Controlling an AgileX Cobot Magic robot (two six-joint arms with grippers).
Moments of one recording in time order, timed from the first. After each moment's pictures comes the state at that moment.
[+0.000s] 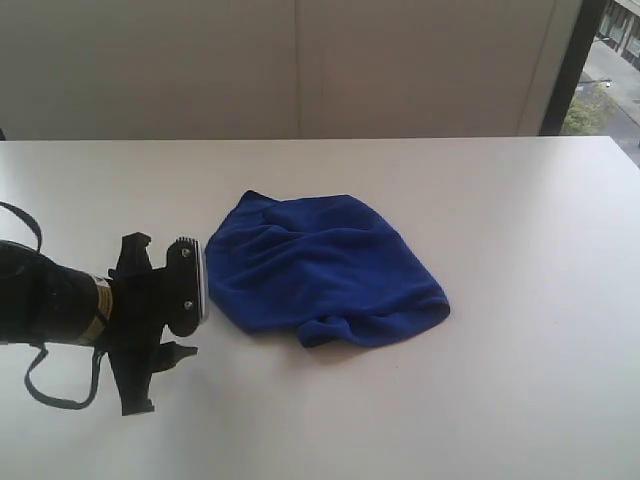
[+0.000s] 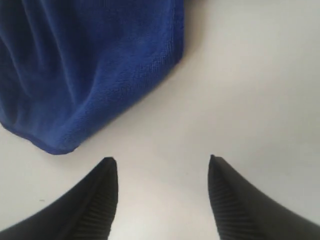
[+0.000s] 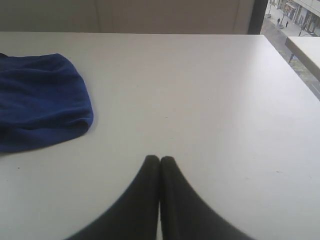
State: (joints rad) left arm -0.48 1.67 -0.67 1.35 -0.14 -0.31; right arm -0.07 0.01 0.00 -0.05 0.36 0.08
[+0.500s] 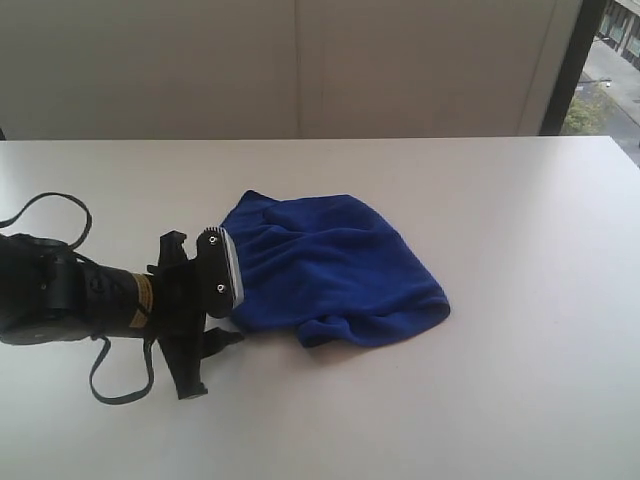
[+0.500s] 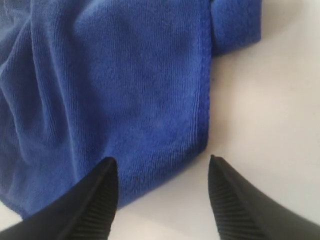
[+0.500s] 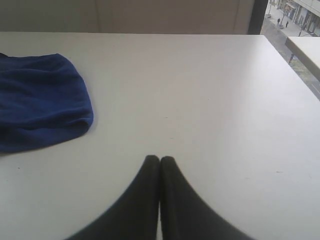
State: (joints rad) left arm -0.50 1.81 -0.75 0.91 -0.32 0.04; right arm -0.07 0.01 0.00 -0.05 0.36 0.08
